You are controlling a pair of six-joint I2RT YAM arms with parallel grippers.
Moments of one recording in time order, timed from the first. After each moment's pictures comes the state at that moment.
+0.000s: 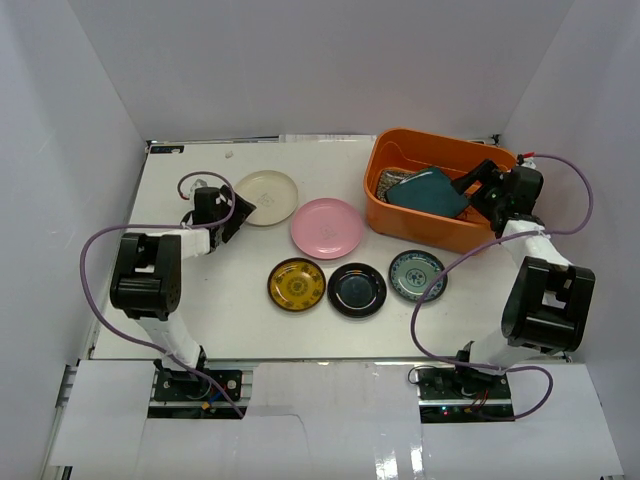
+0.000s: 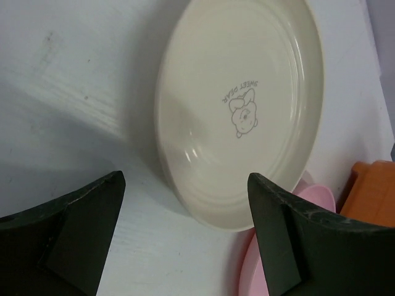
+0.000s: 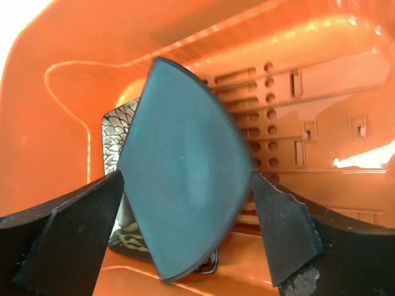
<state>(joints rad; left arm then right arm) -0.10 1.74 0.85 0.24 0.02 -0.89 -0.22 1.54 0.94 0.12 -0.30 0.58</state>
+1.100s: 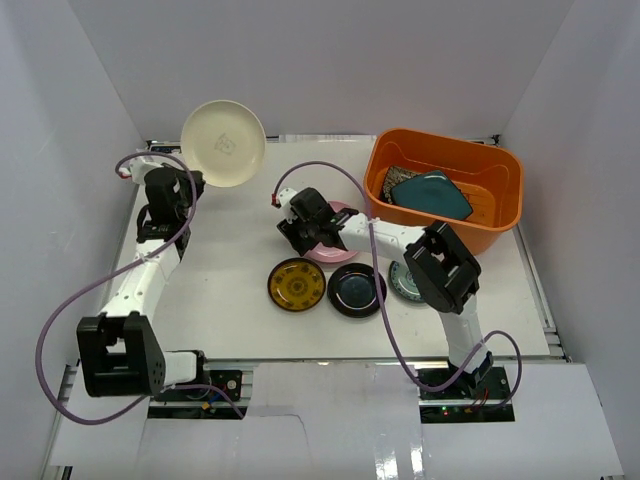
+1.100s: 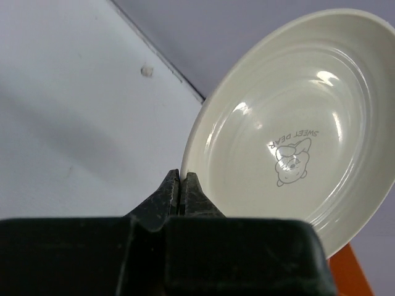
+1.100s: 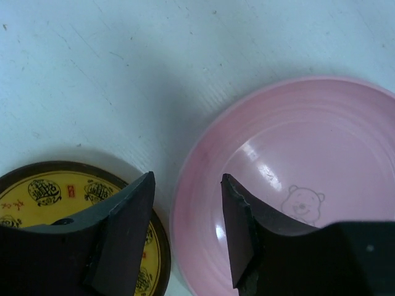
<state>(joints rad) 0.01 1.32 0.92 0.14 -0.13 -0.85 0.86 2.04 1.48 -0.24 0.00 -0.07</state>
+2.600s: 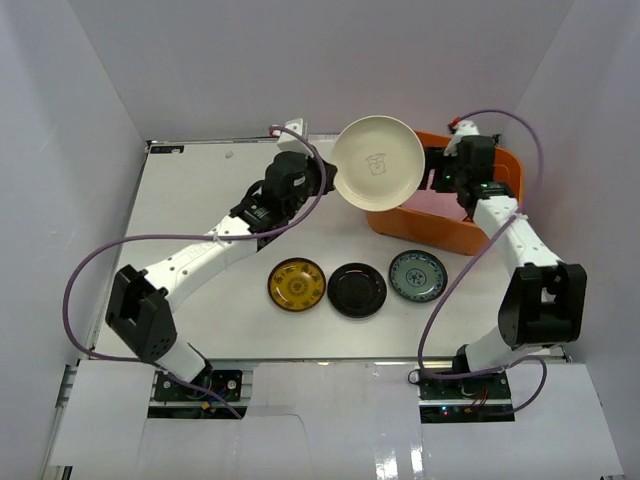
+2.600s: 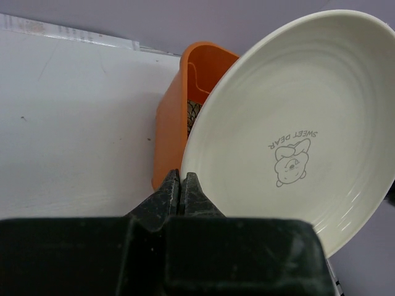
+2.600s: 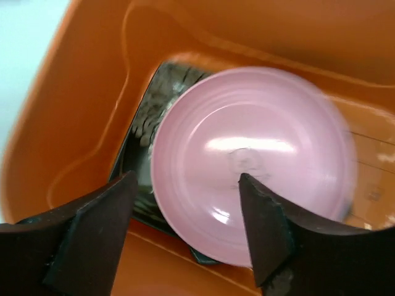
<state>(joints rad) -0.71 1.52 1.31 0.04 -0.27 -0.59 0.13 1.55 1.23 -0.22 -0.12 0.10</state>
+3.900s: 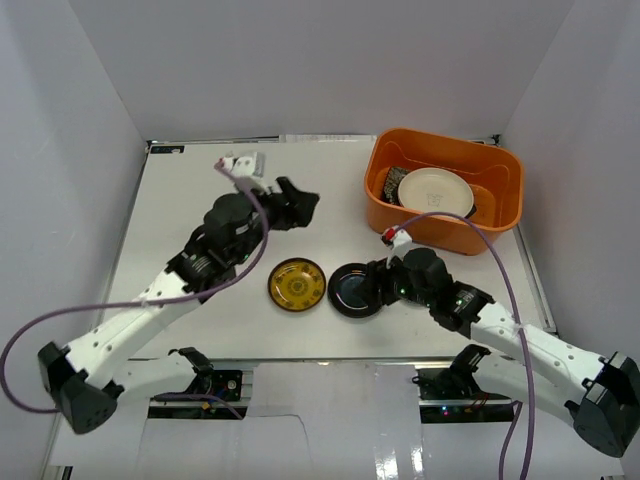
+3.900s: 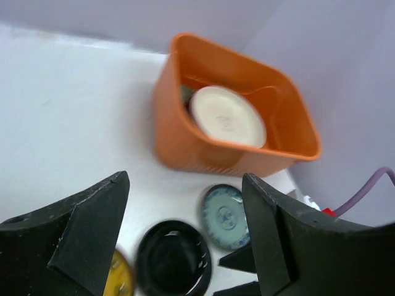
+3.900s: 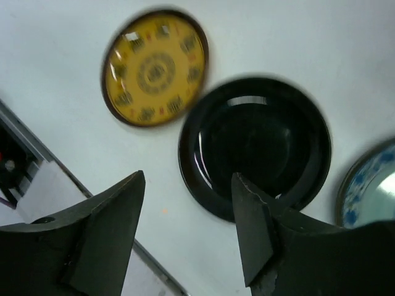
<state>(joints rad) -0.78 1.18 1.15 -0.04 -0.23 -0.50 0.78 0.89 0.60 -0.19 -0.11 0.36</state>
